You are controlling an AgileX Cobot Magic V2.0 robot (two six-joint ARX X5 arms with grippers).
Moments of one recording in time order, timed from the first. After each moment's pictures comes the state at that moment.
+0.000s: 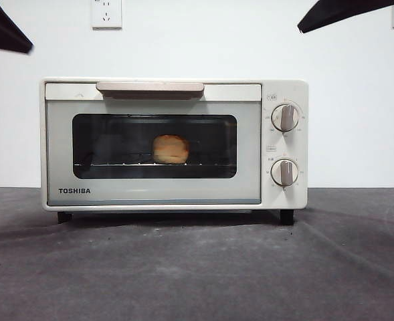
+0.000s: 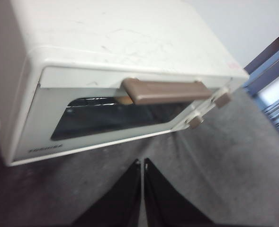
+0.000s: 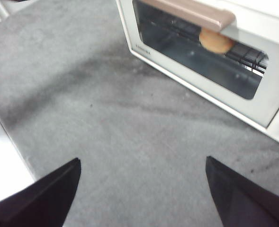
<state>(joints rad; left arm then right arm) -0.10 0.78 0.70 -0.34 0.57 -0.28 0.83 0.85 0.85 -0.54 -0.10 0.16</state>
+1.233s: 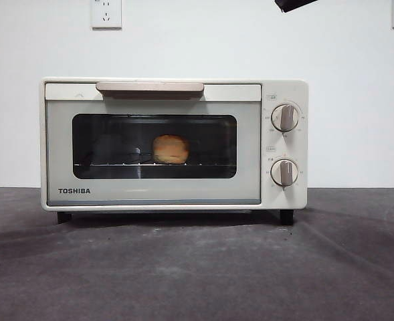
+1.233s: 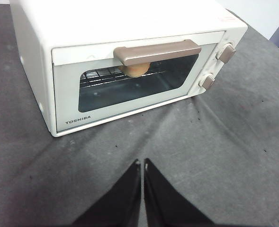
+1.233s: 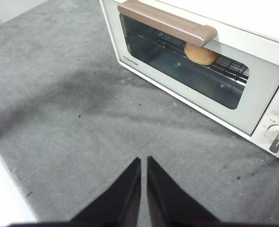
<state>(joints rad) -0.16 0.50 0.80 -0.77 0.41 -0.04 0.83 0.85 0.85 -0.52 -0.05 0.16</state>
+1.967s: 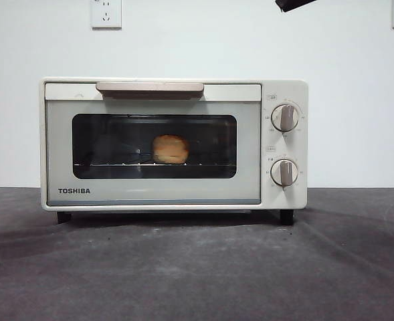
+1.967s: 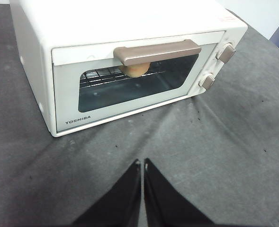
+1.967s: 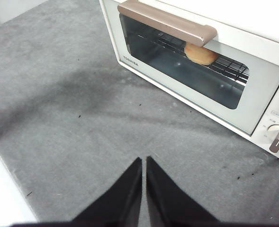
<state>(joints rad) -0.16 0.50 0.80 -0.77 0.41 -0.04 0.83 0.85 0.85 -0.52 -0.05 0.16</state>
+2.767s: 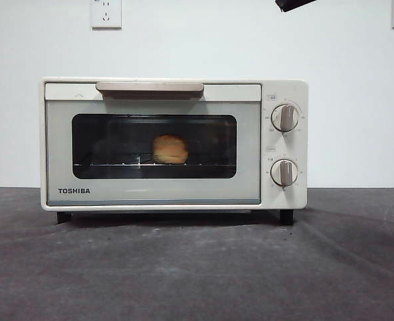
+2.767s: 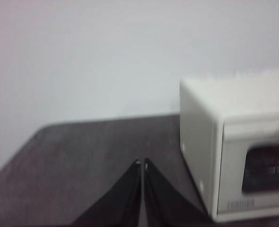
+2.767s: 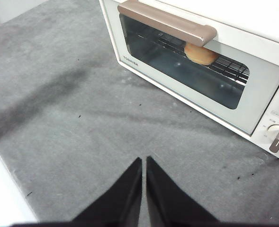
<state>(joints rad) -0.03 0.12 0.33 -0.20 -0.03 0.09 0.83 0.85 0.85 -0.52 -0.05 0.16</state>
